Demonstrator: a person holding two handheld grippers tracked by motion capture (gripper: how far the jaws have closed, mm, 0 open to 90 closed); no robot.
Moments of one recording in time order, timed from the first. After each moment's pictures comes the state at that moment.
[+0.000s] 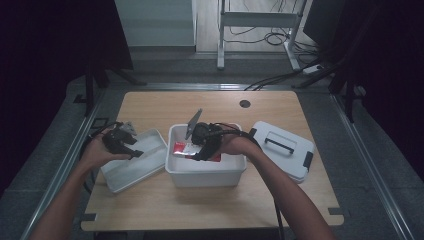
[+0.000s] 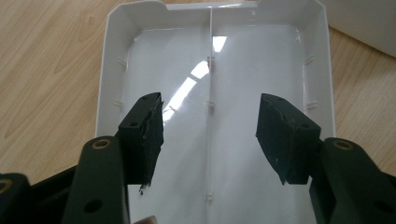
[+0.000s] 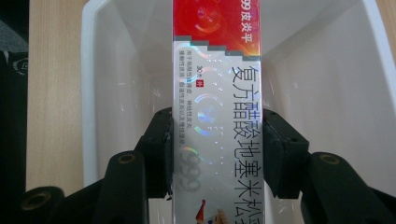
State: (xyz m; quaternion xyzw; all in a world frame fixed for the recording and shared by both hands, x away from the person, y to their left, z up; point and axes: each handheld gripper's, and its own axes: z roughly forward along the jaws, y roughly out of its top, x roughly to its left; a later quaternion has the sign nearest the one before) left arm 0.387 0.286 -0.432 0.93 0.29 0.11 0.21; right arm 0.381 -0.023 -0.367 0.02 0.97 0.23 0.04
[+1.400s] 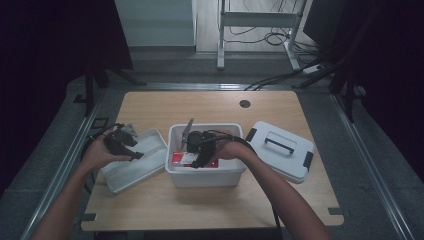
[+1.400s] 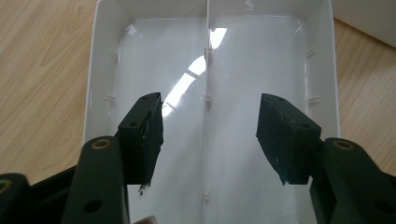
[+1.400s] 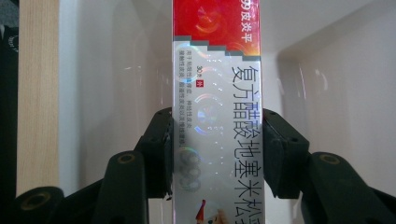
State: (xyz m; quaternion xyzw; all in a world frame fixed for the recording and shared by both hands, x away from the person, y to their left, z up) left arm 0.387 0.285 -0.439 0.93 0.30 0.10 0.20; right arm 0.380 -0.007 -0.396 0.00 0.98 0.19 0.02
